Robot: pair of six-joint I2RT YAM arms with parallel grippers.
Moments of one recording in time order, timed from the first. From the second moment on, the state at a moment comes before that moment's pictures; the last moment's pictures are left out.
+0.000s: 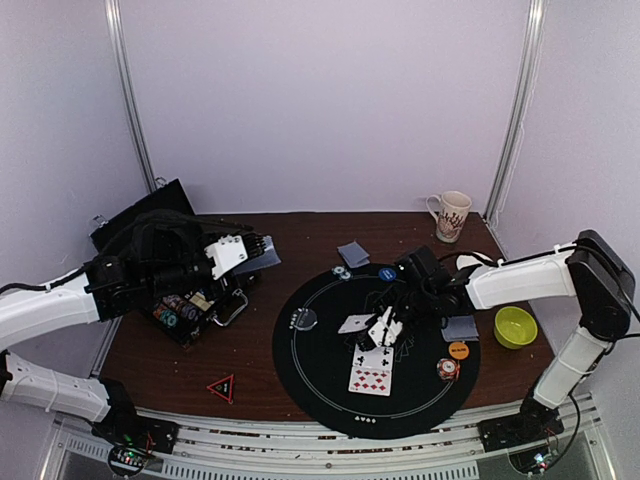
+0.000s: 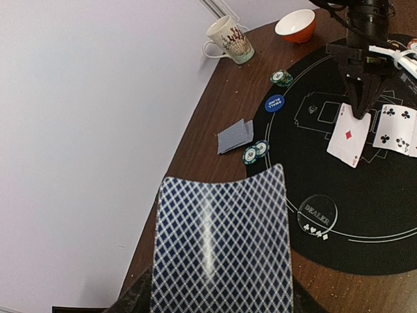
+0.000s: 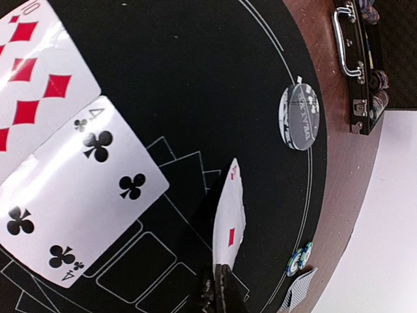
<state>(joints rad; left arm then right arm) -0.82 1.07 0.84 -0.16 -0.09 0.71 0.74 1.64 0.86 -0.10 -0.27 -1.57</state>
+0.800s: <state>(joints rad) -0.82 1.08 0.84 -0.15 -0.10 0.71 0.77 1.56 0.77 -0.21 -0.15 -1.73</state>
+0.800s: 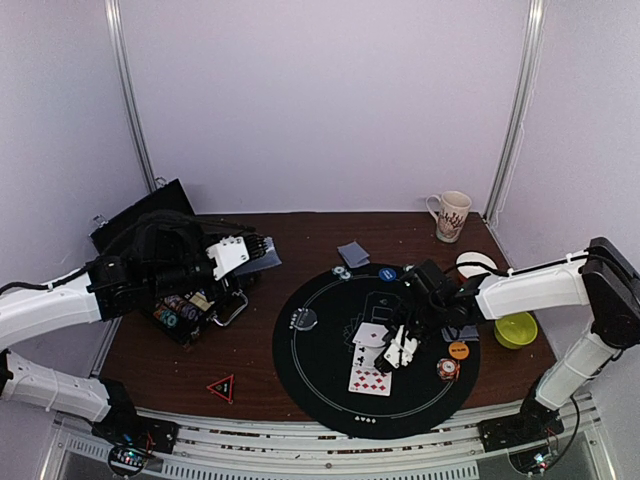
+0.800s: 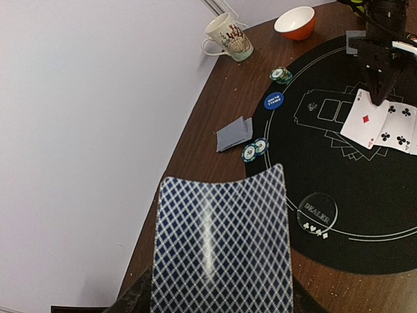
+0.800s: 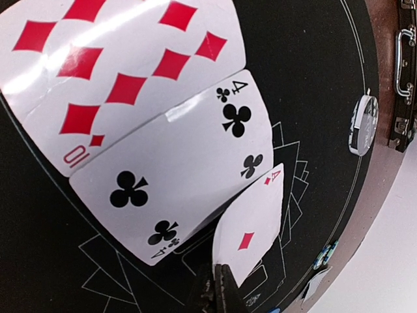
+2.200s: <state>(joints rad) -0.82 1.08 0.84 -0.16 -0.11 0.71 0.89 1.95 1.34 -0.35 -0.02 0.30</state>
